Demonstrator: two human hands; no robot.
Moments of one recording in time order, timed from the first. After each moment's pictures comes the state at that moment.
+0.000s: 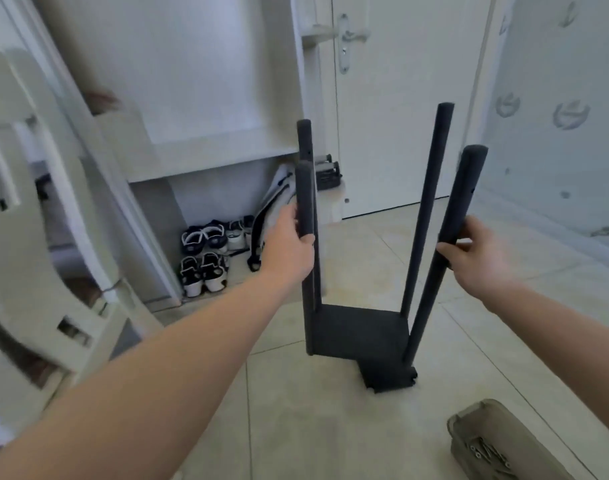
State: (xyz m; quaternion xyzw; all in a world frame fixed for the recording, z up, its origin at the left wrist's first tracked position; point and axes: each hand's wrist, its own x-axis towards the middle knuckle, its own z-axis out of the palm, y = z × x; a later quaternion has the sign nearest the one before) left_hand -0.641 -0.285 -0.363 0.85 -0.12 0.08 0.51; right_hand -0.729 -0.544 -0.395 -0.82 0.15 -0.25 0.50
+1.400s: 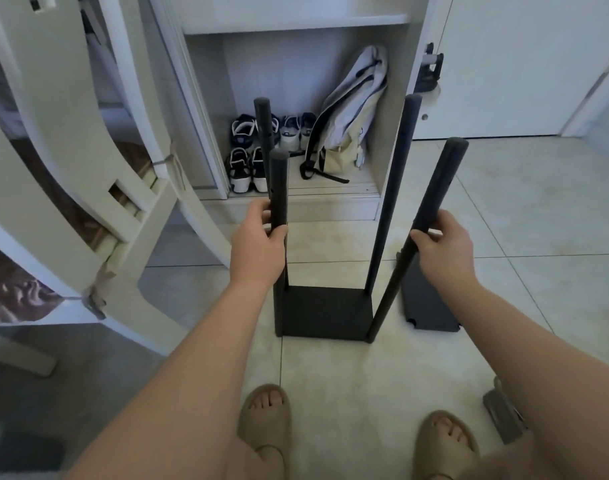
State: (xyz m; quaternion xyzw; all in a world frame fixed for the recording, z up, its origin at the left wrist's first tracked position) left_hand -0.662 -0.115 -0.507 0.85 0.08 0.14 0.51; right_hand -0.657 -0.381 -0.532 -0.83 0.14 -0.12 0.53
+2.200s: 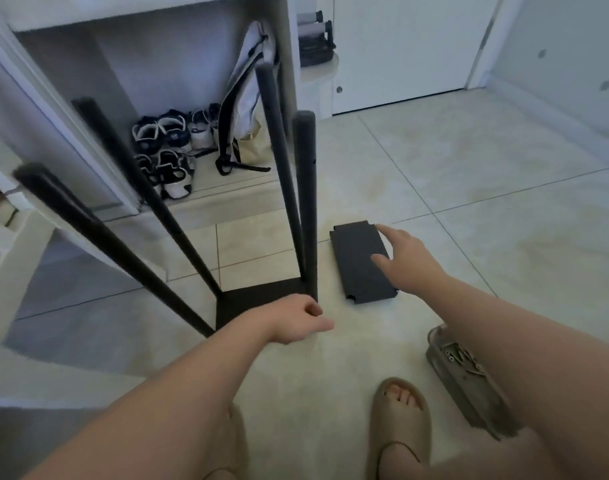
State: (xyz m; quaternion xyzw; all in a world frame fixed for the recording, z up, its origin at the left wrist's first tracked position) left_hand -0.683 -0.271 -0.591 0.86 -0.09 -0.43 0.26; right_hand -0.687 -0.514 -0.595 -0.94 0.12 0.06 0.31
